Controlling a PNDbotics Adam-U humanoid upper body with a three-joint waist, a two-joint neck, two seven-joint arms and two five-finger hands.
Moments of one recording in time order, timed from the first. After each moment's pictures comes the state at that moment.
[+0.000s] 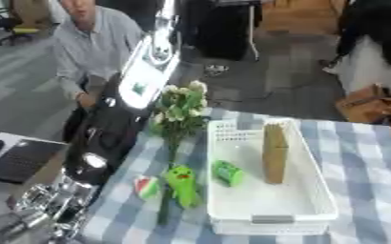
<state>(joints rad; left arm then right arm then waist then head) -0.65 0.57 0.05 -1.60 -0.63 0.06 0.25 -0.33 -0.58 -0.17 -1.99 -0.70 -0.33 -0.40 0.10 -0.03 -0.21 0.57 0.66</state>
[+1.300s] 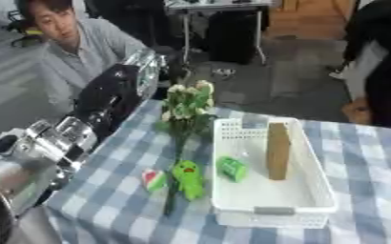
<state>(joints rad) -0.82 0.67 -0.10 -0.70 -0.99 0.22 -0.45 -0.33 -0.61 -0.16 -1.99 -0.73 -0.29 -0.40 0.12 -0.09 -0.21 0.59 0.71</state>
